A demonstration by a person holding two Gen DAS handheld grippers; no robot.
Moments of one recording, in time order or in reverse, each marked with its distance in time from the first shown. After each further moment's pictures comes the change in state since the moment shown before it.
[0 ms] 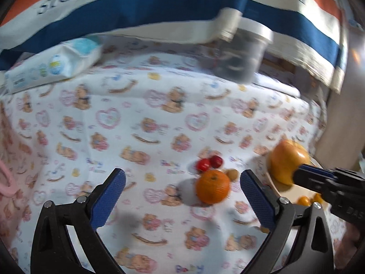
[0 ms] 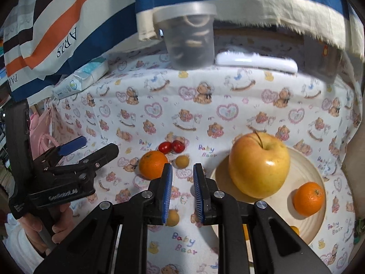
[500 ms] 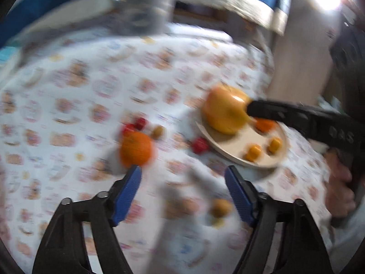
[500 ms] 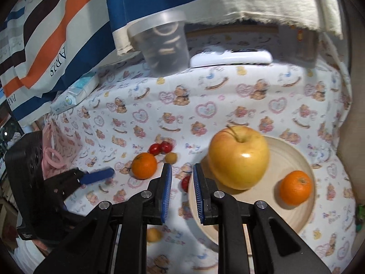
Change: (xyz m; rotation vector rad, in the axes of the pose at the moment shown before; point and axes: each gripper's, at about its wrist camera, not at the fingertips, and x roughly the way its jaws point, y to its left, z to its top) left arm 0.006 -0.067 -0.024 0.232 0.250 -0.328; right arm -0.029 -0.027 -0.001 0.070 -0.018 -0.023
